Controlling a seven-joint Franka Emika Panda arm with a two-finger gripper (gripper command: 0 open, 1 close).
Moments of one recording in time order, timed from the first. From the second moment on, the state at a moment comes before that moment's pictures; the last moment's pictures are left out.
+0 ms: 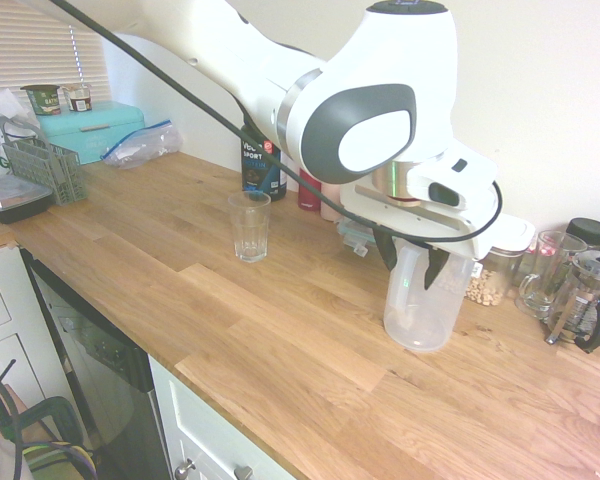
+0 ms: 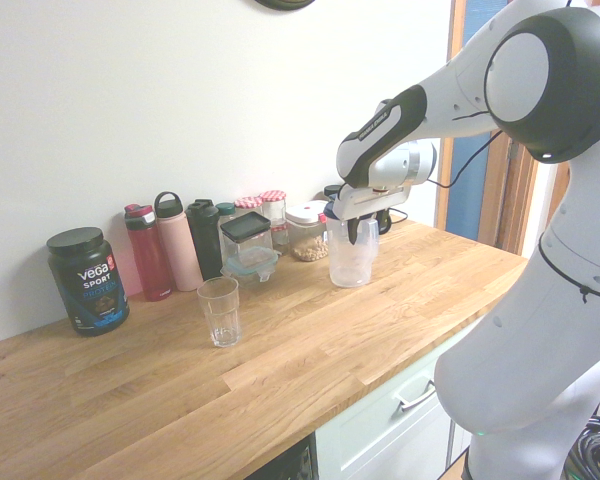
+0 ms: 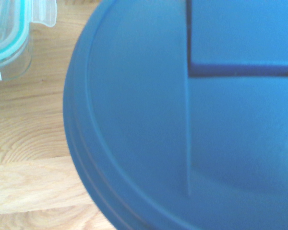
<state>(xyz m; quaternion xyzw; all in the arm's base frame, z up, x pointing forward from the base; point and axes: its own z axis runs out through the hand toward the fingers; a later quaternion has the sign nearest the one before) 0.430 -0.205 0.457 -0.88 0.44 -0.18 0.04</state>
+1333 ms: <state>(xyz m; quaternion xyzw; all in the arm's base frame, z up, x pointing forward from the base) 0.393 -0.221 0.487 -0.93 0.37 -0.09 0.00</state>
